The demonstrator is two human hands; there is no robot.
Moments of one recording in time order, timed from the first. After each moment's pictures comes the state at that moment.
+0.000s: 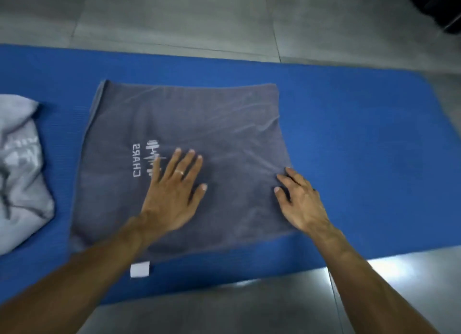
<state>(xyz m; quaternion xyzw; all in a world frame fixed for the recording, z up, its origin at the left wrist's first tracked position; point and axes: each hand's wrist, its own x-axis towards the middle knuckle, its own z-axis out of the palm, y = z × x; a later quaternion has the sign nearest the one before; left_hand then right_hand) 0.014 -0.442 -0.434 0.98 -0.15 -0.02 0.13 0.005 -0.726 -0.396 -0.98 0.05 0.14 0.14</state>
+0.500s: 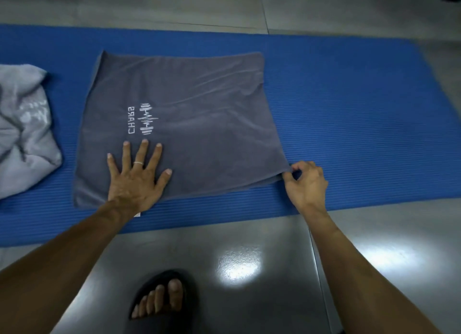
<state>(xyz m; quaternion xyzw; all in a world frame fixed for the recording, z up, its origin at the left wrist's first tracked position) -0.063 -0.413 -0.451 1.00 0.02 -0.09 0.00 -0.072 -0.765 -0.408 -0.95 0.20 0.00 0.25</state>
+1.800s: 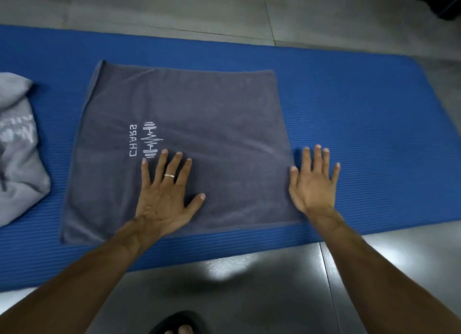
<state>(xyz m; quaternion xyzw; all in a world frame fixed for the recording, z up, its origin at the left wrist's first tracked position) -0.036 -0.445 -0.442 0.99 -0.12 -0.06 0.05 -0.016 -0.764 -0.422 -0.99 0.11 0.06 -0.02</state>
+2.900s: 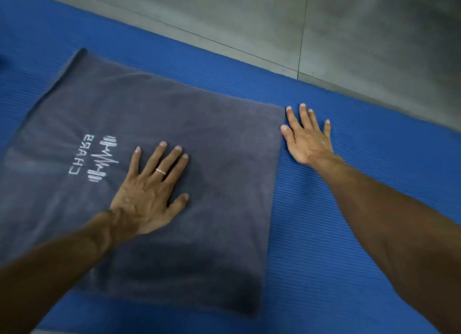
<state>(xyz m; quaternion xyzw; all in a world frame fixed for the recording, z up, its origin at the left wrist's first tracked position) 0.061 -0.514 -0.444 1.00 -0.07 -0.04 0.06 0.271 -0.813 -0.422 -0.98 -0.10 0.17 -0.04</state>
